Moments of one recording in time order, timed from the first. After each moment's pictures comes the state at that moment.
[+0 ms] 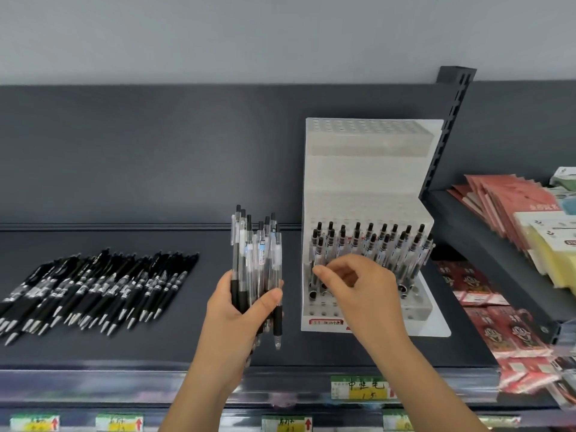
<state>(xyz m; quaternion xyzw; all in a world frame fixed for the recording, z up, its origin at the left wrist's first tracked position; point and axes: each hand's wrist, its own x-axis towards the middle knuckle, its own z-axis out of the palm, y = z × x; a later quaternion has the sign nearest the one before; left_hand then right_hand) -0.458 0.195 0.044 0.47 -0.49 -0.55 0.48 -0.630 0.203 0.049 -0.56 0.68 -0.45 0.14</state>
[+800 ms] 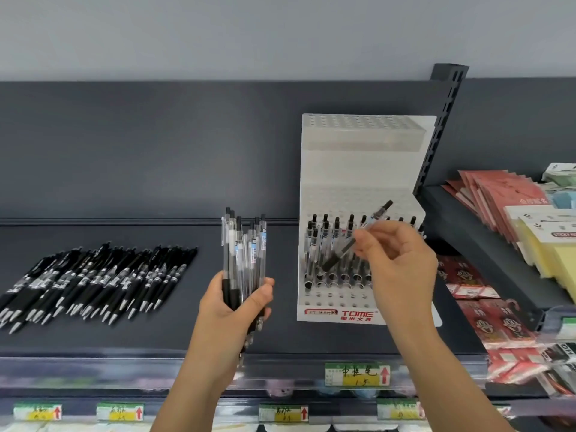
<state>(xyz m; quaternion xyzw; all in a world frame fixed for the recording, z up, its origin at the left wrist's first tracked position) -0.453 0.207 0.041 0.48 -0.48 -0.55 0.49 -0.647 0.218 0.072 -0.43 0.58 -0.67 0.17</state>
